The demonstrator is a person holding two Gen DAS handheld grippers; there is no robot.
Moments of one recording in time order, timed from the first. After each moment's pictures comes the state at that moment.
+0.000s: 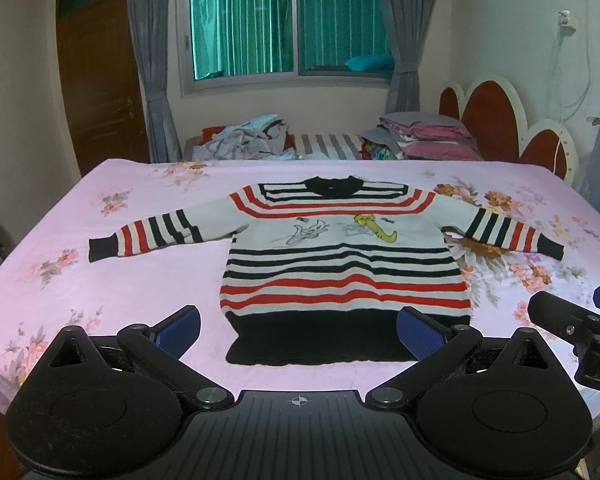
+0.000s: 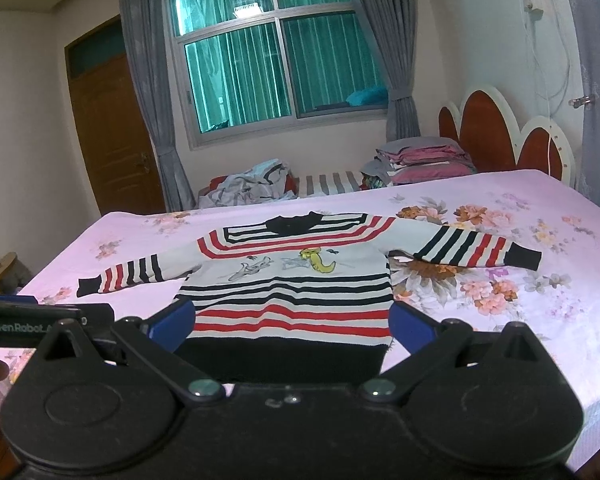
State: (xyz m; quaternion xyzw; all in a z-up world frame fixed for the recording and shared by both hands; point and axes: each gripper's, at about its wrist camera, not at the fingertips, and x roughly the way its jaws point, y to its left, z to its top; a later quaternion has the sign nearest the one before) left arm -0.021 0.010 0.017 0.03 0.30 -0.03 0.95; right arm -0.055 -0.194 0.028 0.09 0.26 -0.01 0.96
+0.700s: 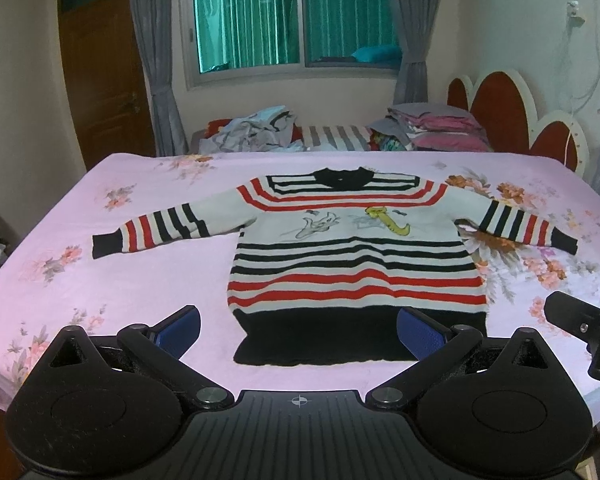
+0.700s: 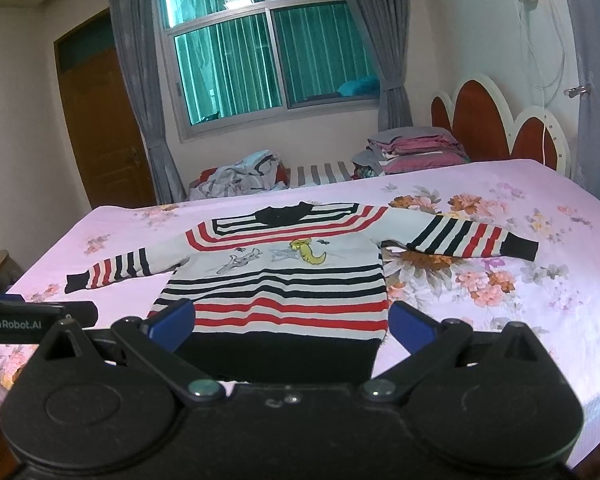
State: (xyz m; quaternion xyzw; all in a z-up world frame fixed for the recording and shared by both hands) left arm -0.003 0.010 0.005 0.04 0.31 -0.02 0.95; right arm -0.040 -0.197 0.014 0.09 0.28 -0.02 0.96
